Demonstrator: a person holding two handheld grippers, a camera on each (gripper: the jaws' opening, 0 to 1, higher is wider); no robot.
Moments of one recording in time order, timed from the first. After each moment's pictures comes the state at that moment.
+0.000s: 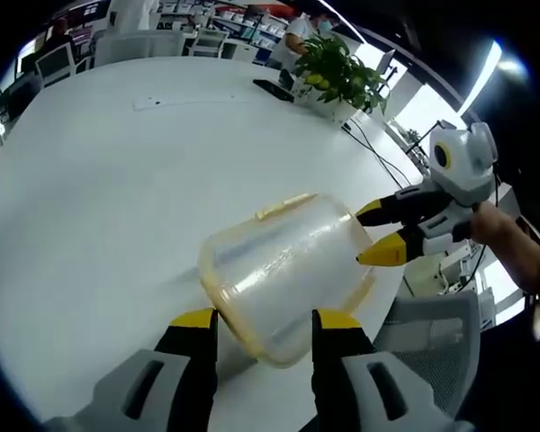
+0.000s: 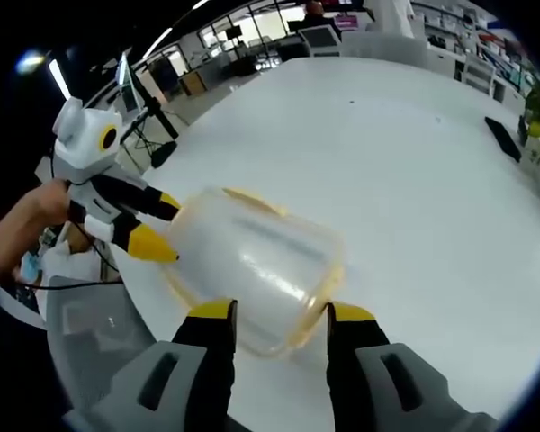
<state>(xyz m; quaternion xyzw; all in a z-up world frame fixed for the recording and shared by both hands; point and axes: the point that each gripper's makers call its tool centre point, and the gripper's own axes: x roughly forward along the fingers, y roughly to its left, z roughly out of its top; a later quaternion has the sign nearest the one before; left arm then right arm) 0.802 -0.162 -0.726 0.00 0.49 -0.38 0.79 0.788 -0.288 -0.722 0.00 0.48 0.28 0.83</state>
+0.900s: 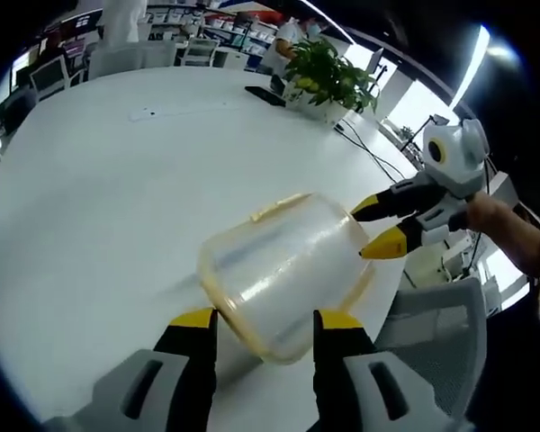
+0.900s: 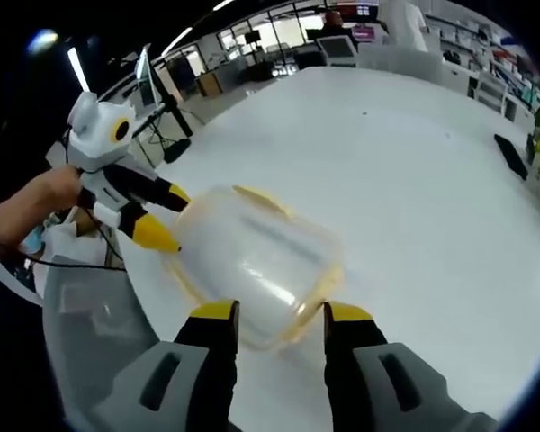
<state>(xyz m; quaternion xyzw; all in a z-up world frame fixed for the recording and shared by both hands) 0.799 -0.158 -0.723 0.02 0.46 -0.39 0.79 0.783 -0.290 -0.718 -0.02 0.45 0.32 0.83</state>
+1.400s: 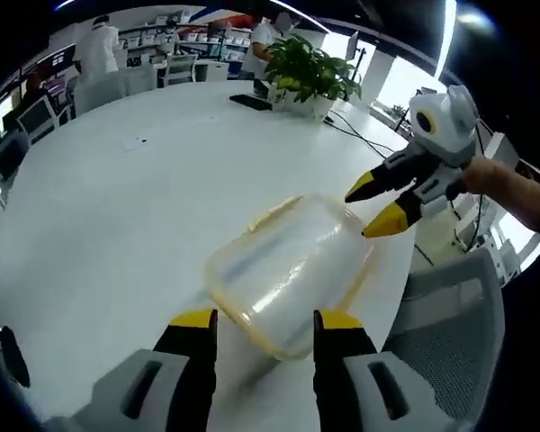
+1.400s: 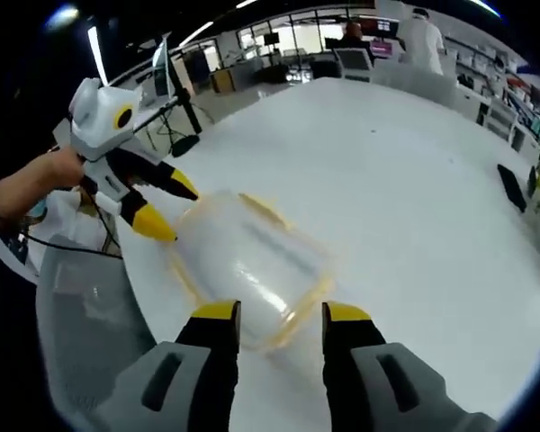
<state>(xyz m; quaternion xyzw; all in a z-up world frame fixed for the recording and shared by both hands) 0.806 -0.155 -0.707 0.10 0.42 -0.41 0.81 0.791 -0.294 -0.705 -0.07 0.42 0.34 0.84</state>
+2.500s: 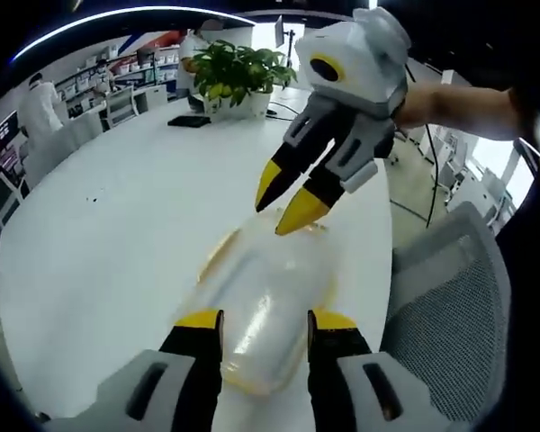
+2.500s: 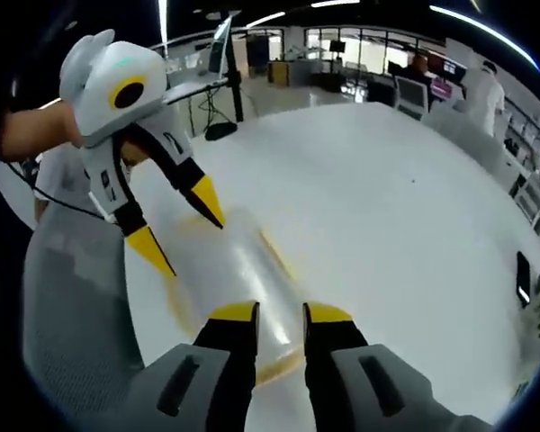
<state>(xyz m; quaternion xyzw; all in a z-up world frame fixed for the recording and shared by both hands) 0.798 -0.203 -0.697 0.19 0.36 -0.51 0.76 0.827 -0.265 -0.697 -0.19 0.37 0.44 0.80</state>
